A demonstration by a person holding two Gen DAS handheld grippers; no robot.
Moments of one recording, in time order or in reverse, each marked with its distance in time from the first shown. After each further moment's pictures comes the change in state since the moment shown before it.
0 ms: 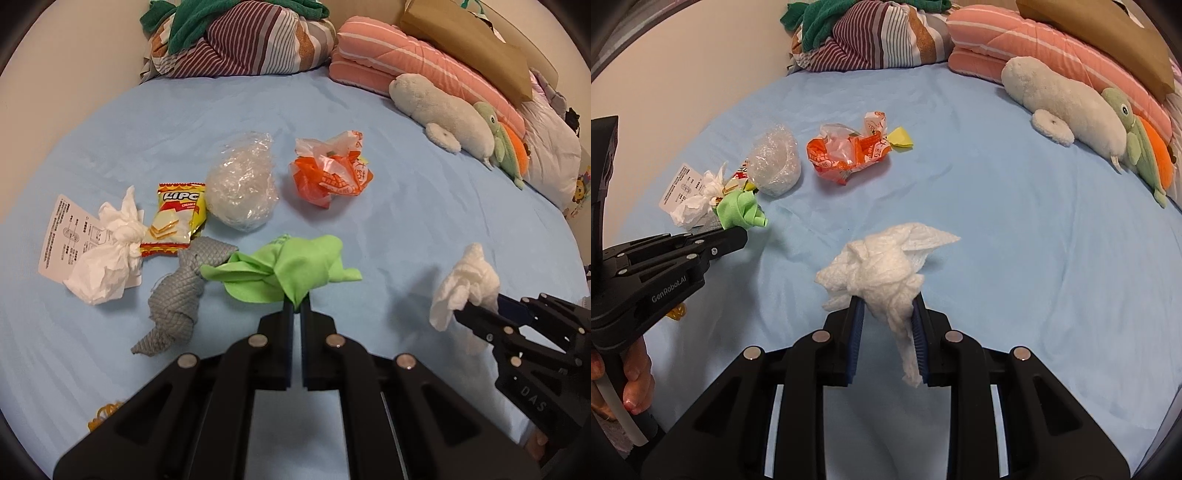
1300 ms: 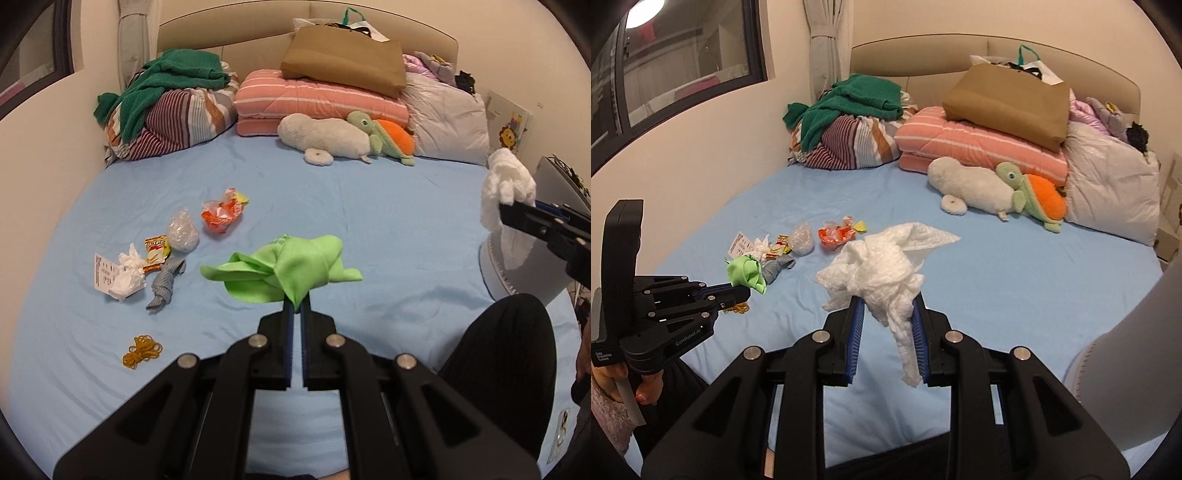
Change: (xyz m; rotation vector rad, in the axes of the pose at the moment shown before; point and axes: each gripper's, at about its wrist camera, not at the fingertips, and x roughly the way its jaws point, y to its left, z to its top) left arm -0.201 -0.122 -0.063 0.271 -0.124 -0.089; right arm -0.289 -0.046 -0.083 0.046 -0.309 -0.078
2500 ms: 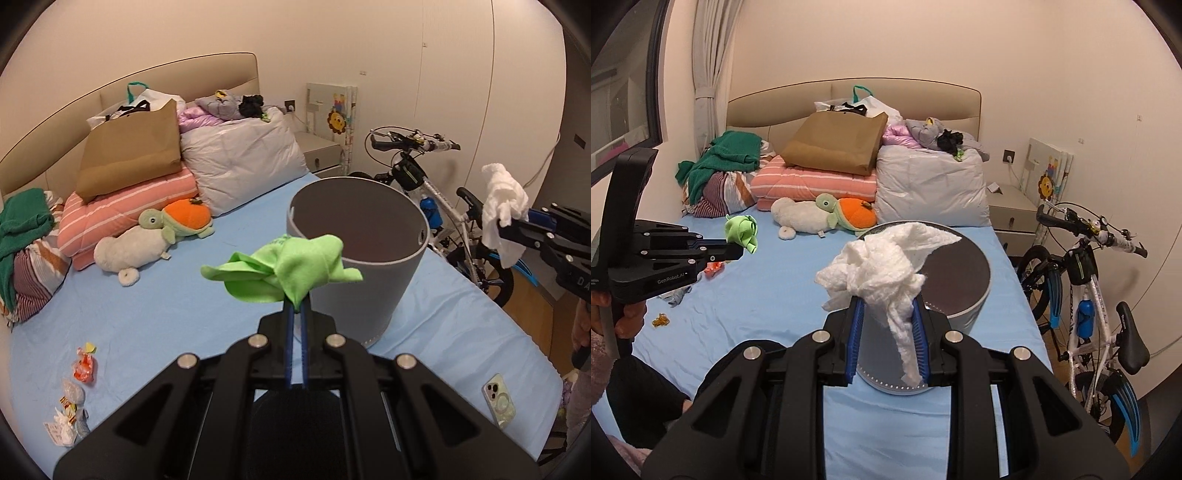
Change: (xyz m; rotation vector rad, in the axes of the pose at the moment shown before) left arm -0.090 -0.287 0.095 0.459 -0.095 -0.420; right arm -0.282 -0.191 -0.050 0.184 -0.096 -0.412
